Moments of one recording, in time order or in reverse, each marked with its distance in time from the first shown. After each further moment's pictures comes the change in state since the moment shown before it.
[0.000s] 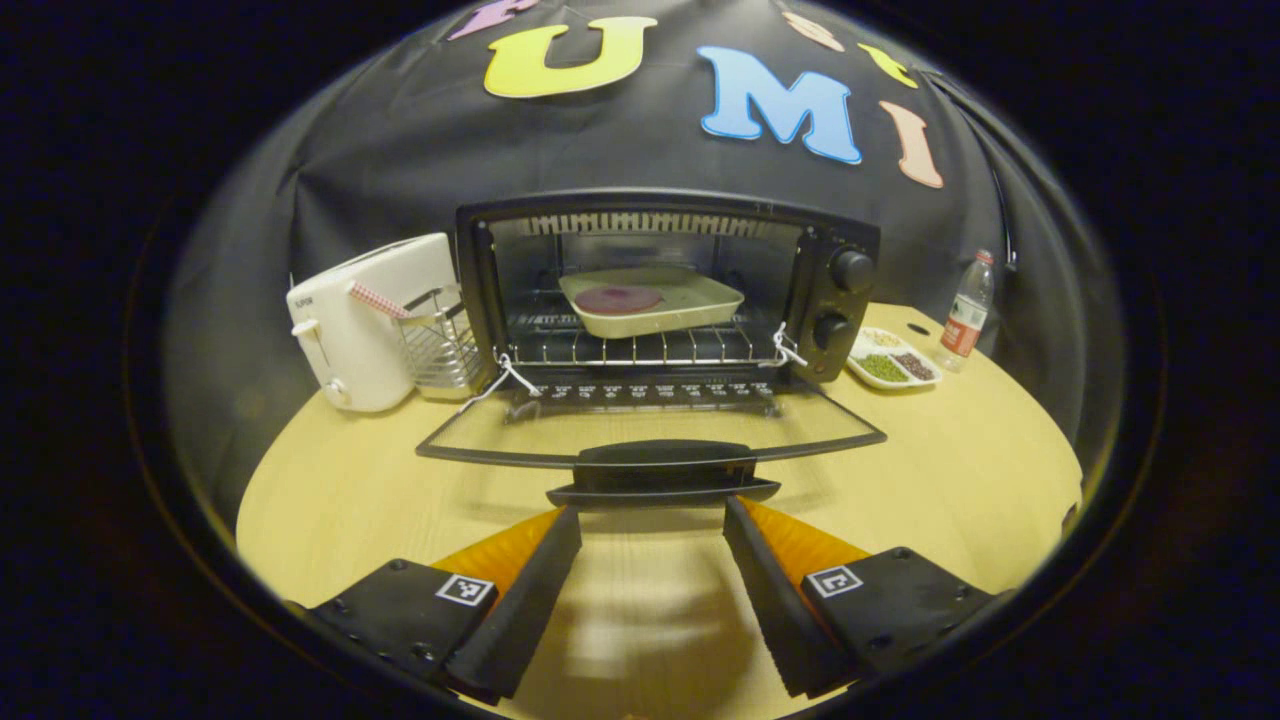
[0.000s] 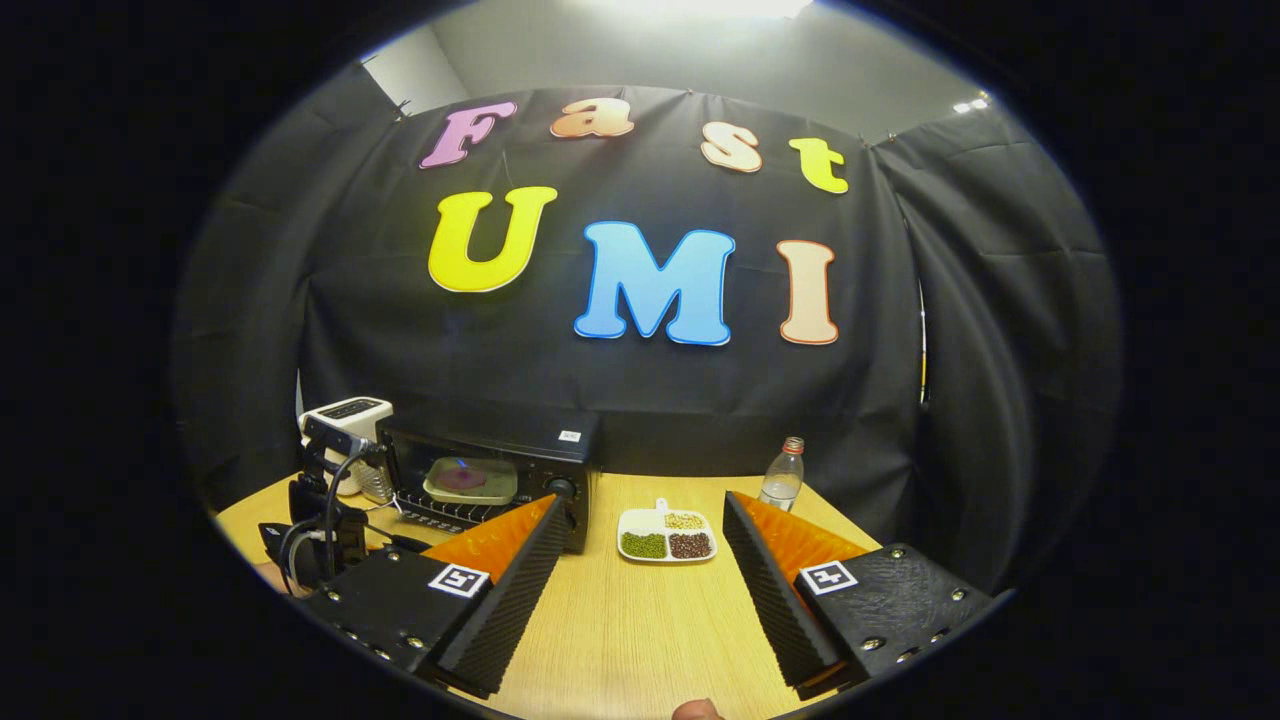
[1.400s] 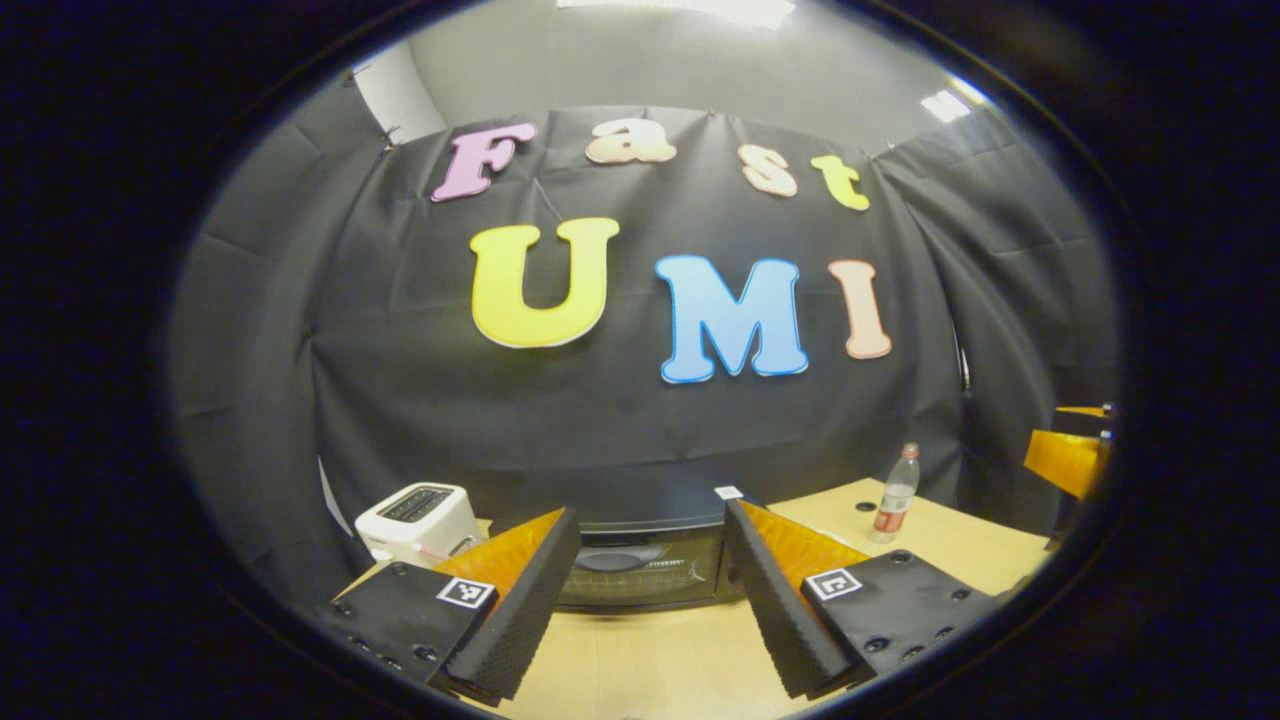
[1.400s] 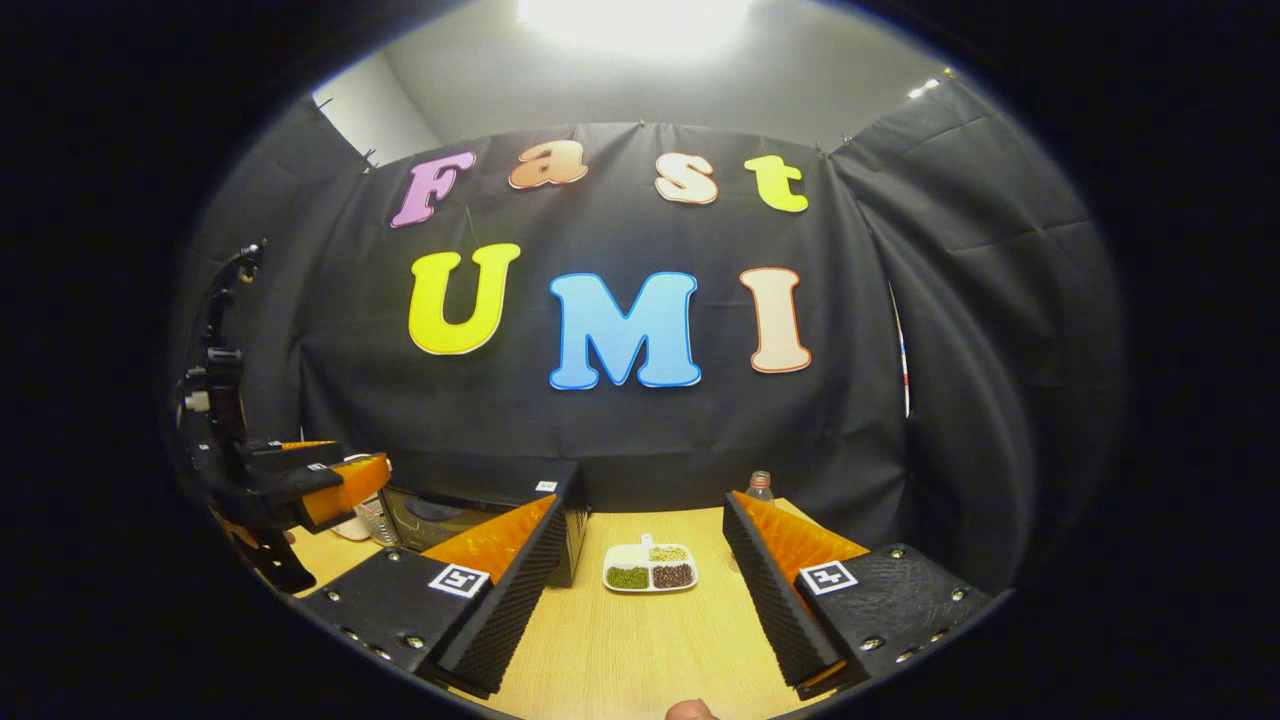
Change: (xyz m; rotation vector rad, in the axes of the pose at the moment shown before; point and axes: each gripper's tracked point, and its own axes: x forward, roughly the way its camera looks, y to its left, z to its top) left arm -0.190 -0.055 0.225 0.057 -0.563 0.007; right arm -0.029 -0.073 0.048 0.100 -0.126 -0.002
